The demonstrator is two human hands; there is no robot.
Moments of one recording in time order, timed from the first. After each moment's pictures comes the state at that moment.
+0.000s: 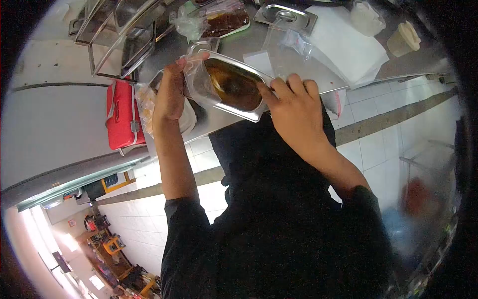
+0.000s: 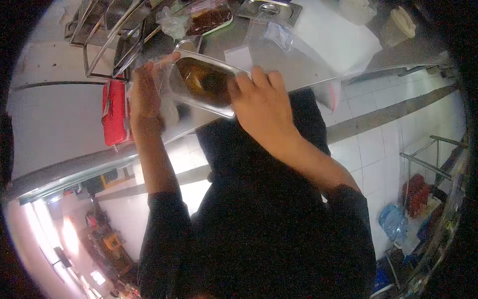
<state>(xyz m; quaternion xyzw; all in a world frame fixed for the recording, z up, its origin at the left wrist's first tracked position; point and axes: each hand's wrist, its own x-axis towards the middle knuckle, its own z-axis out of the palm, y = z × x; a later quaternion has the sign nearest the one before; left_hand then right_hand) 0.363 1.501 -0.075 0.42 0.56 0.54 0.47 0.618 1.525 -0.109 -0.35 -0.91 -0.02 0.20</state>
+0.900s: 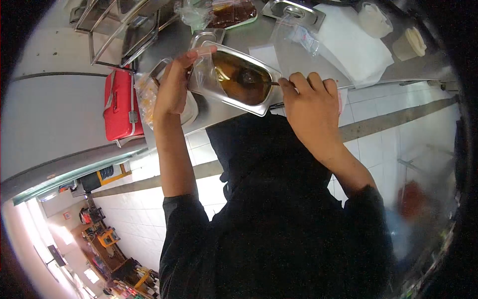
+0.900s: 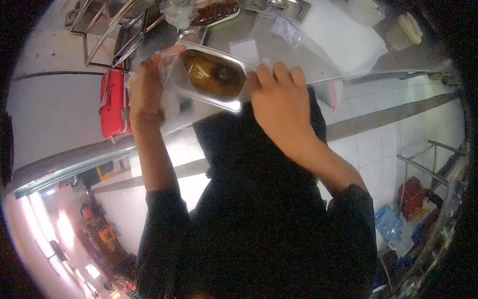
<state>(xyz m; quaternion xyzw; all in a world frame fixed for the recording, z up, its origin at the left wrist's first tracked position) 0.378 1.490 -0.066 0.39 0.63 0.51 0.44 0.629 1.524 -0.105 -0.38 -0.89 -0.05 0.22</state>
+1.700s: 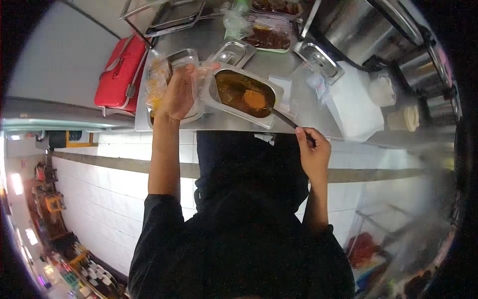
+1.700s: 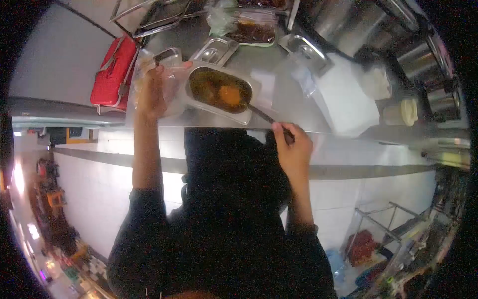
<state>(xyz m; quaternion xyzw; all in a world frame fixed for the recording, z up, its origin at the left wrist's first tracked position) 0.324 1.451 -0.105 0.28 0.54 0.65 0.45 0.653 1.533 -0.154 -0.48 -0.68 0.45 0.31</state>
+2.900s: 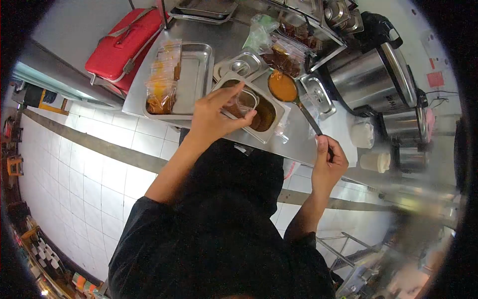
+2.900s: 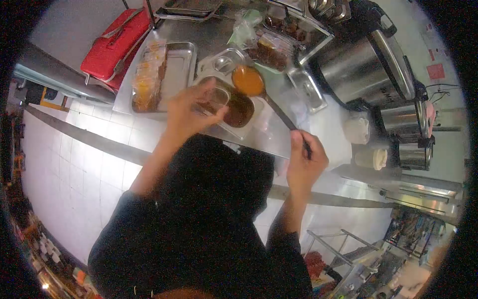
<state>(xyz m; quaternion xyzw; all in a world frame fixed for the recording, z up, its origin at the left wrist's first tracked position) 0.383 1.446 -0.138 0.46 0.66 0.59 -0.05 0.621 1.554 -0.070 -0.45 -0.71 0.37 0.40</state>
